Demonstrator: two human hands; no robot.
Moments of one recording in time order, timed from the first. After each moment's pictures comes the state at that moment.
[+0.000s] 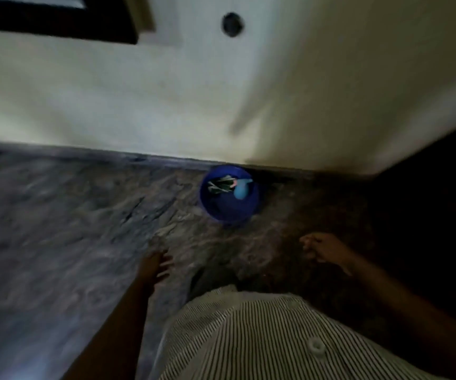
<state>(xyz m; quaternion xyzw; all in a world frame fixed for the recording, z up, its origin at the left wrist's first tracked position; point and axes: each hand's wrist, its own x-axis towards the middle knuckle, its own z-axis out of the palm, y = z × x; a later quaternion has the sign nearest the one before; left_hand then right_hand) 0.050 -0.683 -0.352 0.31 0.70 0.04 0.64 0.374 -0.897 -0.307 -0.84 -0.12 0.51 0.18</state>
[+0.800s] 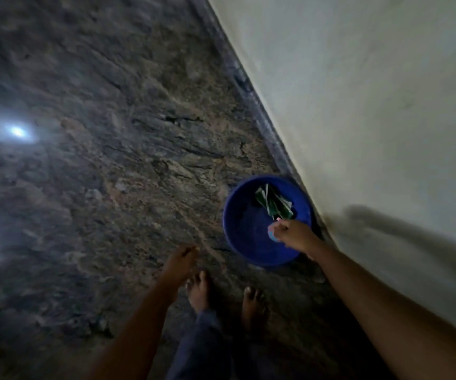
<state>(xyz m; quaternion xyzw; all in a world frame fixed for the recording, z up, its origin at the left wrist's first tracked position) 0.232 -0.701 -0.595 0.03 0.75 0.24 0.62 0.444 -0.552 -0.573 -0.61 -0.59 0.50 -0.19</state>
